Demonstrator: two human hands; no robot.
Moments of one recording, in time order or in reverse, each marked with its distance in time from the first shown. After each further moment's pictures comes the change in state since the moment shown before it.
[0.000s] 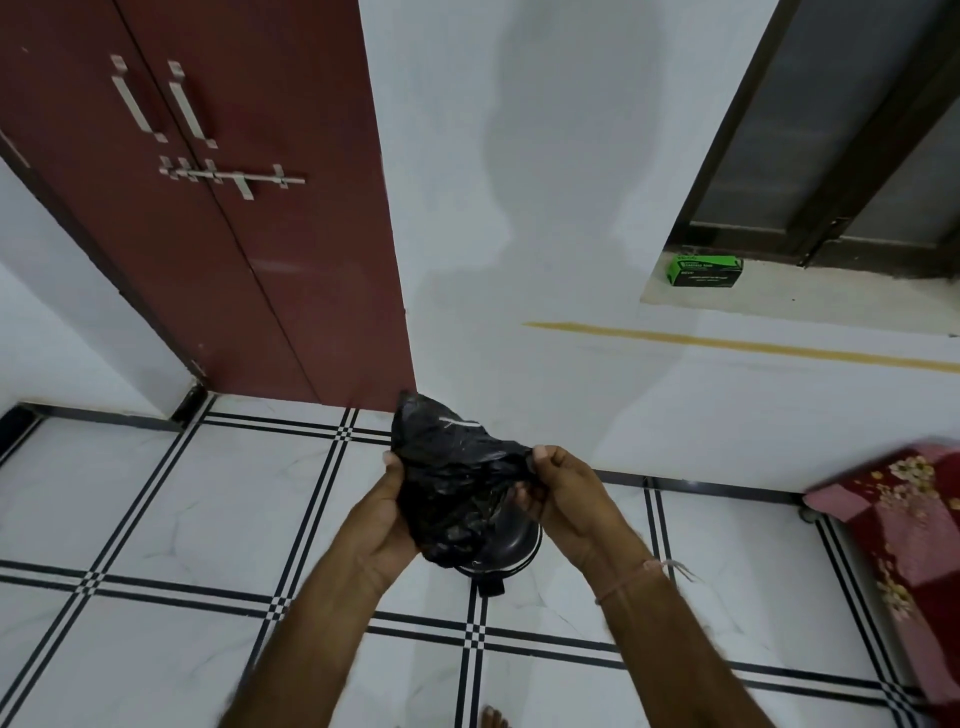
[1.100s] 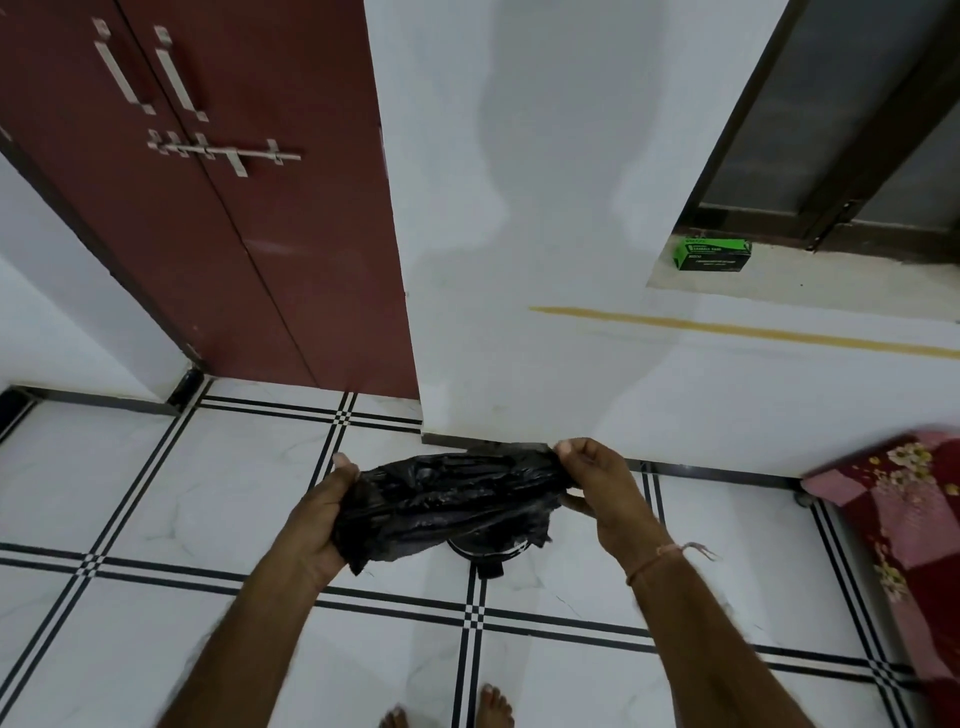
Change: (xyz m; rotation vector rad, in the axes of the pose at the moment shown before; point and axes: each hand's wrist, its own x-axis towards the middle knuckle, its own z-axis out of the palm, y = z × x) left_hand 0.019 0.018 -0.070 0.088 0.133 -0.065; right_hand 0.017 0.002 -0.043 -0.461 0.132 -0.125
